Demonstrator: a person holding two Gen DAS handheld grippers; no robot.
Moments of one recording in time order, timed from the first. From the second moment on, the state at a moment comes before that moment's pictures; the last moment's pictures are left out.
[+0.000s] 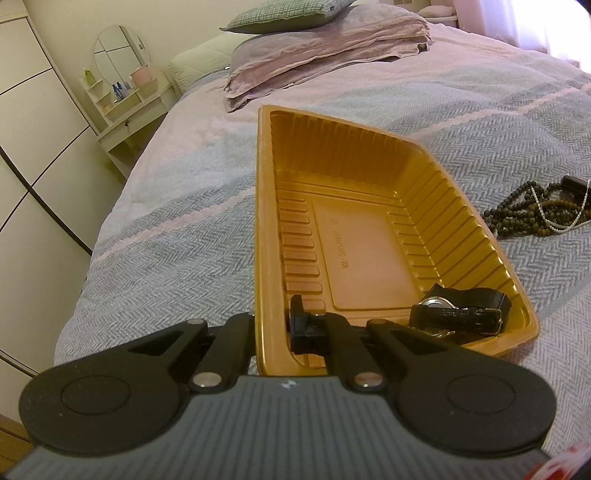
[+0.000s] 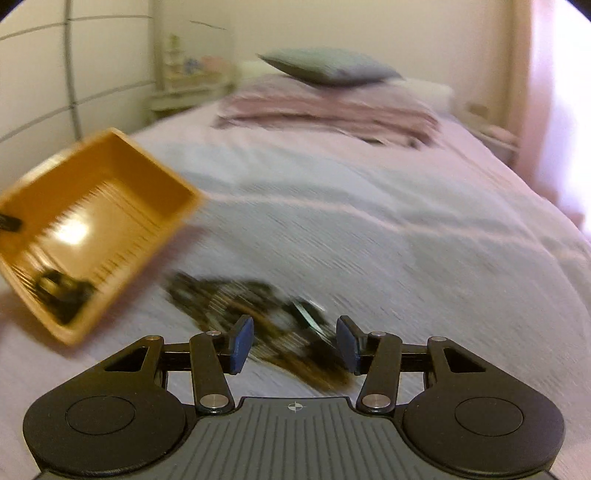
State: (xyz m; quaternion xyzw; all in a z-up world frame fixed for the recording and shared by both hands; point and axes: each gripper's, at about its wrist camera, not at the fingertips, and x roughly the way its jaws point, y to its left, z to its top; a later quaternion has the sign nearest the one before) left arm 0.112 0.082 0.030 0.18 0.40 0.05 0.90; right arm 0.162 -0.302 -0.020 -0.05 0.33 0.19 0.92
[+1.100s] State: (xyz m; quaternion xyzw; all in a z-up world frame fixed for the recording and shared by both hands) left arm 0.112 0.084 0.032 0.18 0.40 0.05 0.90; right arm 0.209 -0.302 -0.044 -0.11 0.35 0.23 0.90
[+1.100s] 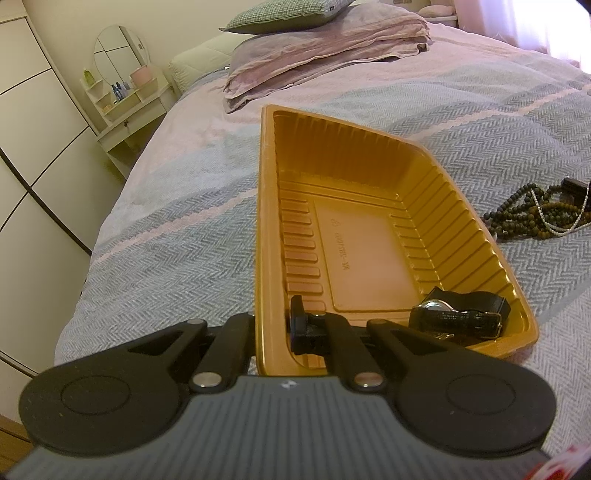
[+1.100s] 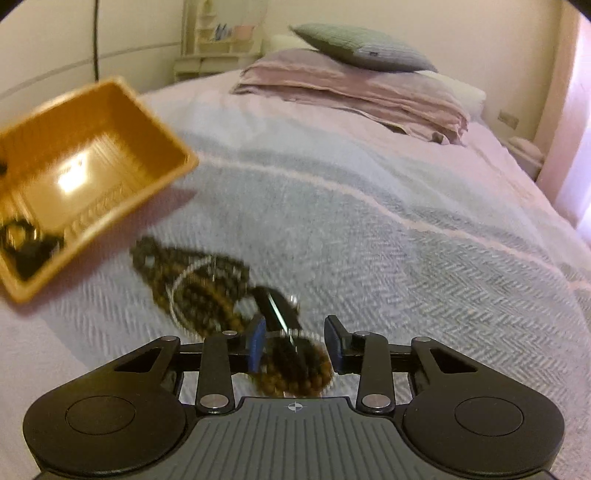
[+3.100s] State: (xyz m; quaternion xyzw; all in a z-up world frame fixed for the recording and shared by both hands) left arm 0.114 0.088 0.031 0.17 0.40 0.05 0.90; right arm 0.216 -0.135 0.009 0.02 0.35 0.40 0.85
